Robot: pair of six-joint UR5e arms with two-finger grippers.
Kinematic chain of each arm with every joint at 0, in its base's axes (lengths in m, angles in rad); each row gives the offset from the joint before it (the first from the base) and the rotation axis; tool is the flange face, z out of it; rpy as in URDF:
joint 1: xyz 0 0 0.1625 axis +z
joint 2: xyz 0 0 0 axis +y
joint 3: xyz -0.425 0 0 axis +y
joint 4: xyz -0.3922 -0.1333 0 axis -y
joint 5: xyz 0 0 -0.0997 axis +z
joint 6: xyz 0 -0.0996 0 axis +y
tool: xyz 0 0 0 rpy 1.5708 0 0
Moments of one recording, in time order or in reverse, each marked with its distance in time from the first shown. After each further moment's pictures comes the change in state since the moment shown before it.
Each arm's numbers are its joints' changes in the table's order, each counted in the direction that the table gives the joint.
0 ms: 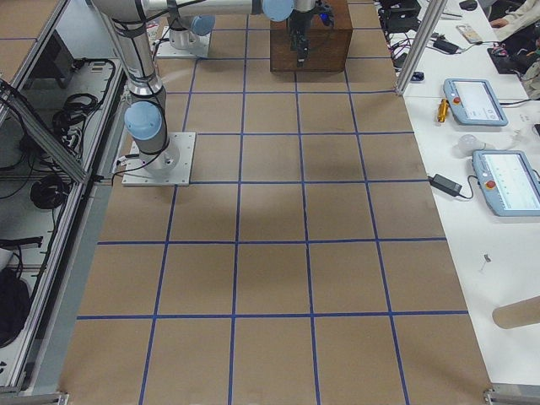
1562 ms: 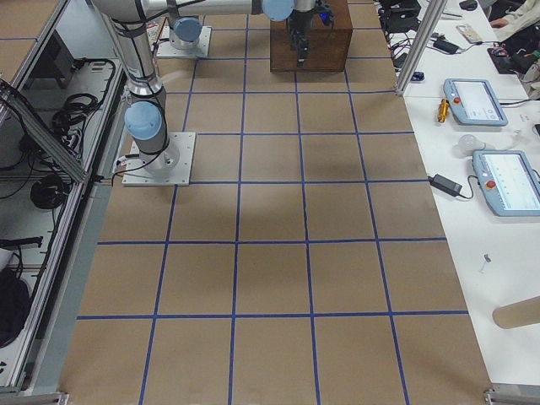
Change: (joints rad) left arm -0.422 0.042 0.050 0.010 0.031 0.387; right arm 0.000 0.000 0.000 0.000 0.000 0.000
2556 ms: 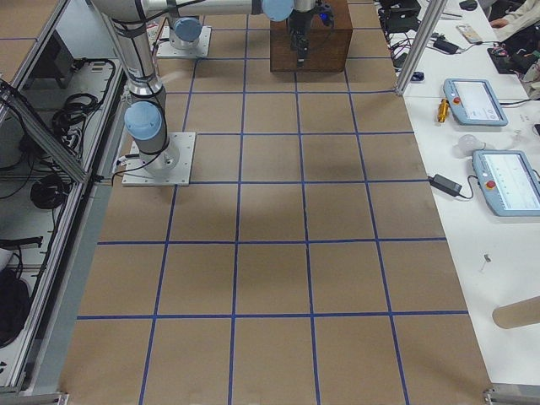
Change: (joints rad) left arm -0.001 0.060 0.012 0.030 -0.014 0.008; right arm 0.000 0.000 0.000 0.000 0.000 0.000
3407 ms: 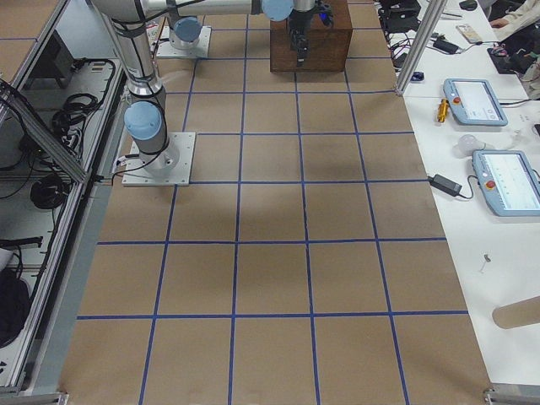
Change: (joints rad) left arm -0.001 -0.288 -0.081 -0.411 -0.067 0.246; right arm 0.000 0.000 0.000 0.000 0.000 0.000
